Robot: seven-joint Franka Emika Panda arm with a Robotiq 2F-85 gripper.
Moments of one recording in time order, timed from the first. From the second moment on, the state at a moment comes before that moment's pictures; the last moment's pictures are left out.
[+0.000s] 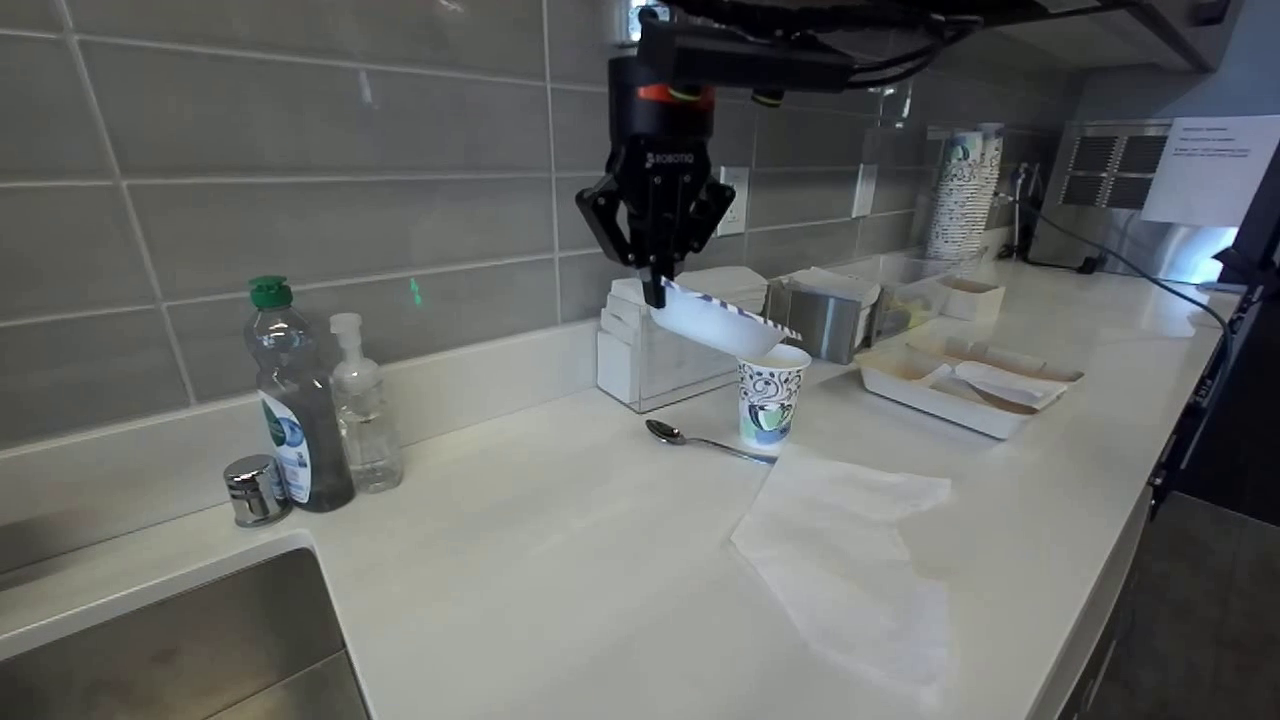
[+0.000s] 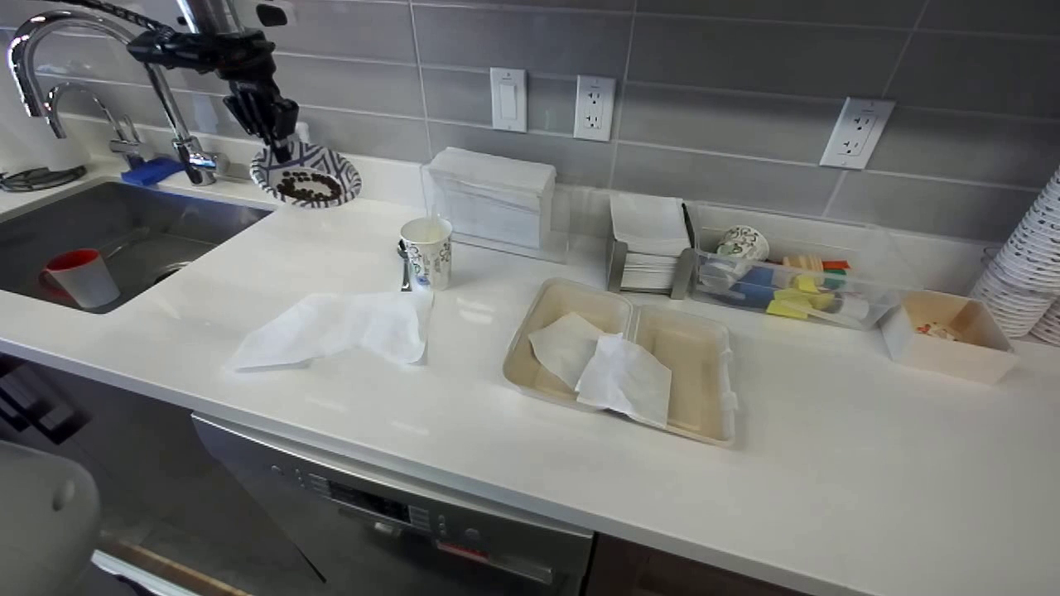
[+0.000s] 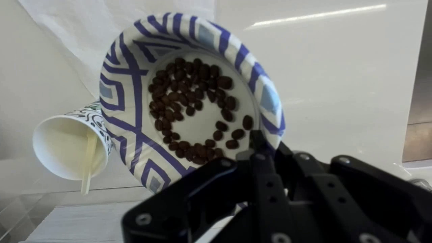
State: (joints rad) arm 0.27 0.07 0.13 -1.89 -0.07 2.00 0.55
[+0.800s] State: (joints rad) arm 0.19 -0.11 0.13 -2.14 0.06 2.14 0.50
